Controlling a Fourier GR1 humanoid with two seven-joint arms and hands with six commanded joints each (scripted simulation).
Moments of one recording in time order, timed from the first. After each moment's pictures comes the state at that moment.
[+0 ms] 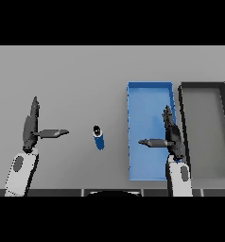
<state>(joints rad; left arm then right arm) -0.11 0.43 -0.16 -1.48 0.24 0.26 0.01 0.00 0.00 0.00 -1.57 0.00 0.00 0.00</state>
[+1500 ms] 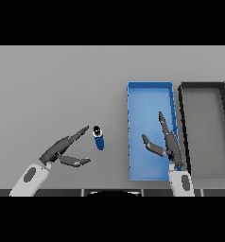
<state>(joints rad) -0.04 0.54 -0.48 -1.66 0.15 -0.23 -0.09 0.11 -0.10 0.14 -1.73 0.19 0.04 -0.05</state>
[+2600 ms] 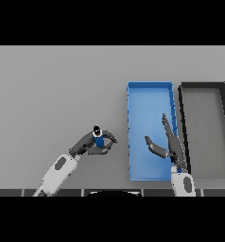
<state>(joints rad) -0.22 0.19 -0.52 -1.33 0.14 -0.21 -0.11 0.15 -0.10 0.12 -1.74 0.17 0.04 -0.04</state>
